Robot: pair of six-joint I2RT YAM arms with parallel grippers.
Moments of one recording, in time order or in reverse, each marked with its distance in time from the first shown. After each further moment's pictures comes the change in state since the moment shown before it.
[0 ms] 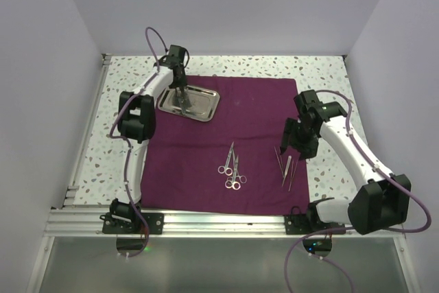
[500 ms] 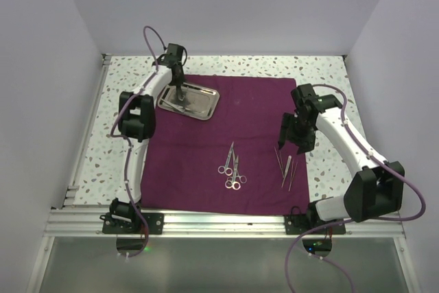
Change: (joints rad) left arm 0.016 0.041 0.059 0.008 0.008 0.008; right arm -0.004 0.098 0.072 0.016 0.001 -0.043
